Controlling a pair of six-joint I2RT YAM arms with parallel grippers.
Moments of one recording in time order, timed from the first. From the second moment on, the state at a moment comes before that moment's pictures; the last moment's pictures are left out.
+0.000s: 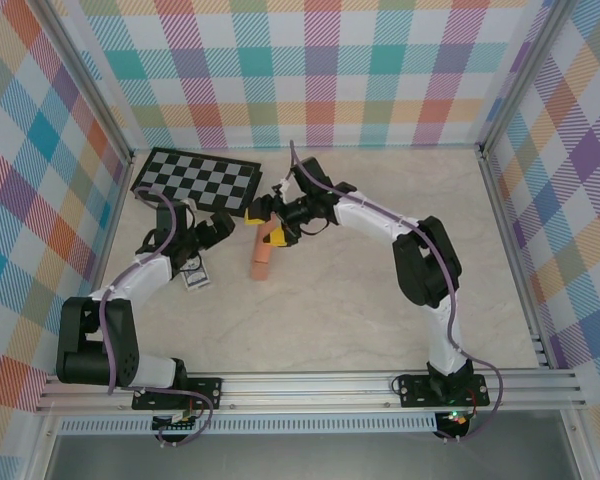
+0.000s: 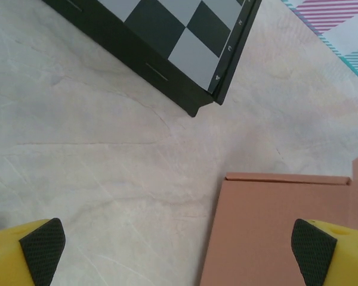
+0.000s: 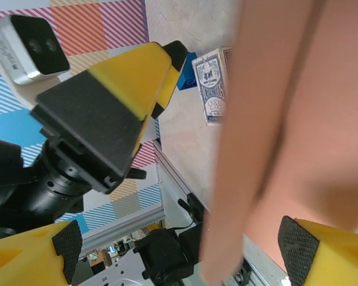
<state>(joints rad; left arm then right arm) -0.05 1.39 0.77 -0.09 0.27 -0.60 0.66 2.12 1.72 -0.42 -0.91 0.95</state>
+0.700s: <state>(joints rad) -0.05 1.41 0.86 -0.17 0.44 -0.60 0.49 2.13 1.92 -0.81 -0.65 0.43</state>
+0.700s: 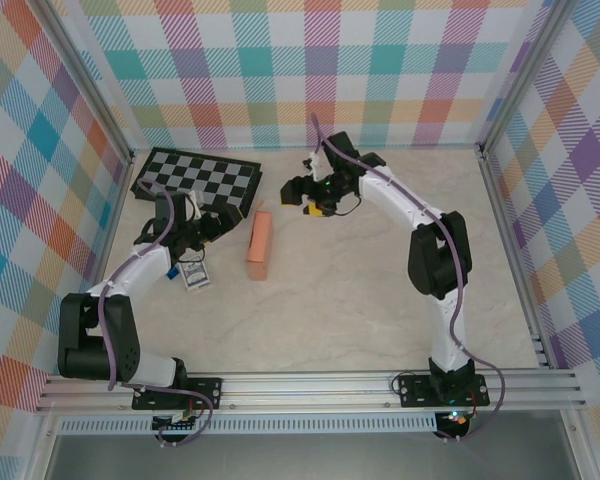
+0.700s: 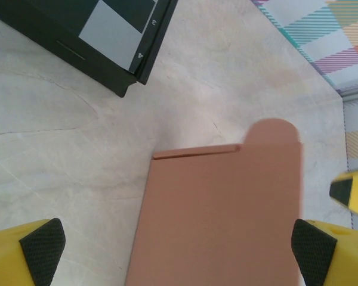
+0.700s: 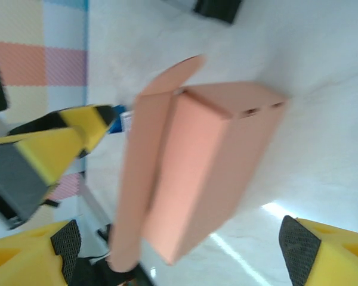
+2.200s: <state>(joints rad) -0.57 1.69 1.27 -0.77 -0.24 -0.28 0.33 2.07 1.75 -0.80 -0.55 0.27</state>
